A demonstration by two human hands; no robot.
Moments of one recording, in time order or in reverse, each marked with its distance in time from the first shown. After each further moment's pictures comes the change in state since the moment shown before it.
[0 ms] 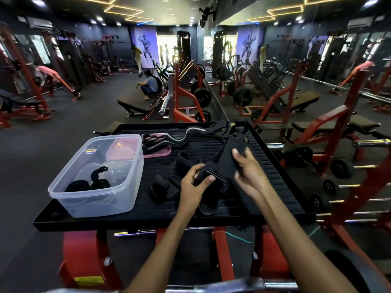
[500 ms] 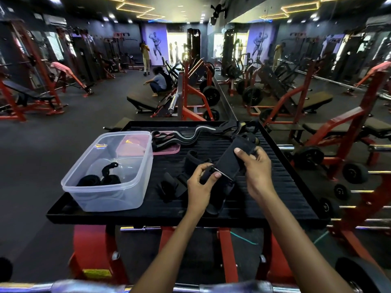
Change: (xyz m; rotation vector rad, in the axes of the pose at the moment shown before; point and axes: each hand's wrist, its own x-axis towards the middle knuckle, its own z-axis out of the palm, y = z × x) left_hand 0.001 -0.004 -0.002 0.027 0.112 0.022; right_hand -0.007 0.009 0.025 -0.363 0.234 -0.261
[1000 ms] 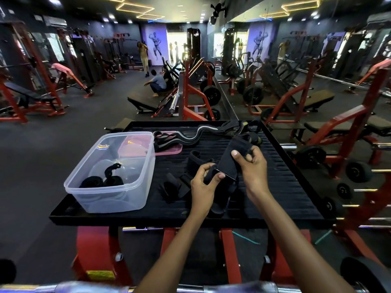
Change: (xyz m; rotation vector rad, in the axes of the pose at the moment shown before) left_hand 0.001 0.000 0.000 0.020 0.004 -0.017; right_hand 0.000 0.015 0.005 -0.160 -0.016 -0.078
